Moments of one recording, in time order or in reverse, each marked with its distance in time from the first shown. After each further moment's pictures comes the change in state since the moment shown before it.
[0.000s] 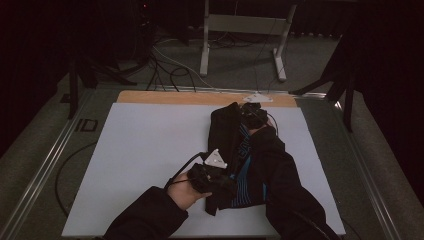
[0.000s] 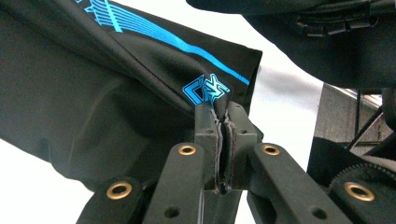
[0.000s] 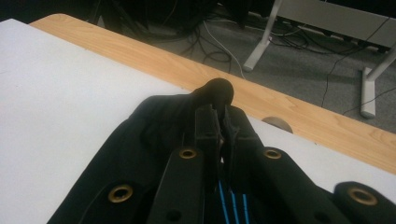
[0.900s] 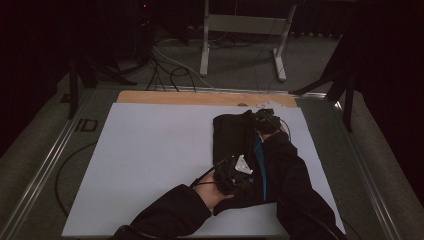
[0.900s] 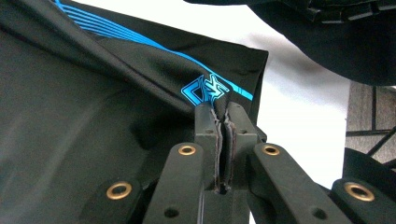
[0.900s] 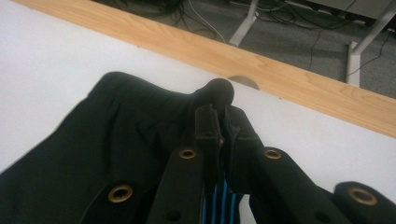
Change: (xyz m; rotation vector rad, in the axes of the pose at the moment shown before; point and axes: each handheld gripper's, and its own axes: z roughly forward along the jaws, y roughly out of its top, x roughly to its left) left arm -0.013 0.018 0.068 0.064 -0.003 0.076; right arm -0.043 -0.040 0.008 0.076 -0.043 0.015
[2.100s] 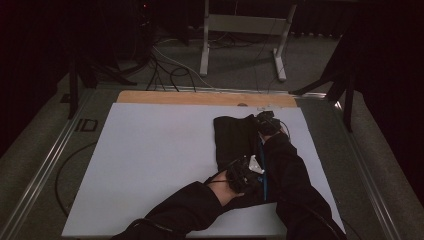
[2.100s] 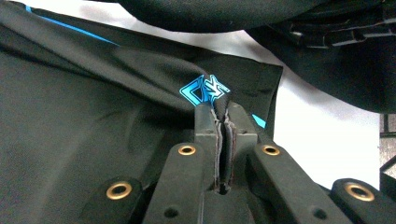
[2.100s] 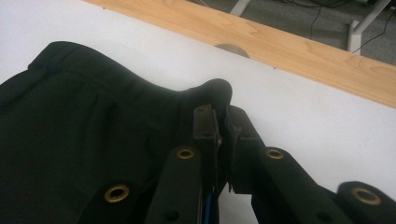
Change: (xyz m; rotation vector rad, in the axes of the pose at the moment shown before) left arm 0.001 0.015 0.035 0.013 0.004 0.031; right arm -0.019 -0.023 0.033 0.069 -0.010 0.009
